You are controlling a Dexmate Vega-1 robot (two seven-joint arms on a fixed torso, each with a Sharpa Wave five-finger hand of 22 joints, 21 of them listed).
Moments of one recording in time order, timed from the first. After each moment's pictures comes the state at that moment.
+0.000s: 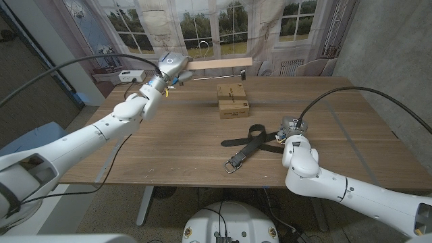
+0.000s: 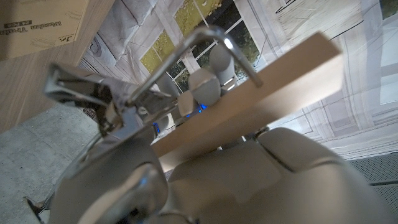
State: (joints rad) left arm 0.49 0.89 0.81 -1.62 0.85 0.17 0.51; left_hand 0.51 0.09 0.72 0.17 0.44 0.78 0.03 0.79 0.78 0.96 -0.14 1.57 1.24 1.40 -0.19 1.23 0.93 0.91 -0.12 1.42 0.57; right arm -0.76 -0.80 -1.03 -2.11 -0.65 -1.32 -0.03; right_hand 1.13 0.07 0.38 -0.16 0.19 0.93 -0.04 0.46 0.22 0.67 -0.09 0.32 0.23 0.46 -0.05 0.40 0.28 0.45 0.01 0.25 0.18
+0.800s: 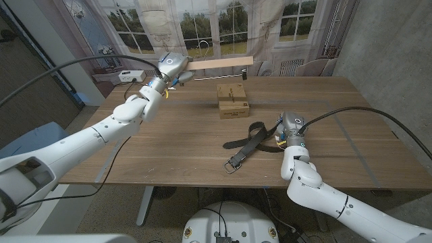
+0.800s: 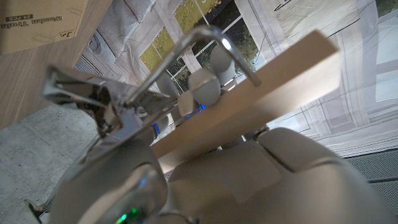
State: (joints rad) left arm 0.51 0.90 0.80 -1.66 0.84 0.20 0.51; left_hand 0.50 0.09 0.73 0.16 0.44 0.77 0.03 0.81 0.77 0.96 -0.14 1.57 1.24 1.40 -0.19 1.24 0.92 0.91 -0.13 1.44 0.55; right arm -1.01 -0.67 -0.77 -2.00 -0.59 -0.95 -0.59; right_hand 1.16 0.09 0.35 -0.14 0.23 0.95 -0.04 0.52 0.25 0.81 -0.11 0.39 0.28 0.60 -0.06 0.45 0.32 0.53 -0.01 0.29 0.19
